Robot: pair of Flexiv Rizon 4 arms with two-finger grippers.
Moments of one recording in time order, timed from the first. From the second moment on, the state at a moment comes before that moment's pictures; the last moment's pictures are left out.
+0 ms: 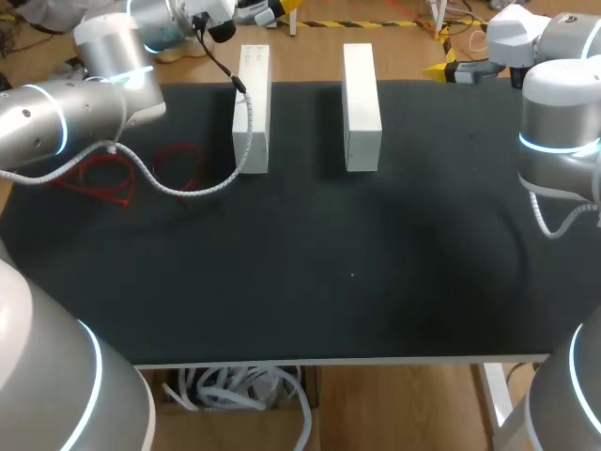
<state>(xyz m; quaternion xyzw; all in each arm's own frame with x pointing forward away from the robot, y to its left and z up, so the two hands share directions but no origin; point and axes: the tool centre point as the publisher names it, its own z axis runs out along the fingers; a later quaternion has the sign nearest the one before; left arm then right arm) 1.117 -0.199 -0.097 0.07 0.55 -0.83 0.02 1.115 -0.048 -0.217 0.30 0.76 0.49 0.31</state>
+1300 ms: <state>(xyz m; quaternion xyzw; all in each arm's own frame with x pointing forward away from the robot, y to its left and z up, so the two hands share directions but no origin) 1.115 -0.199 -0.096 0.07 0.55 -0.83 0.02 1.096 -0.026 -0.163 0.65 0.53 0.55 0.04</state>
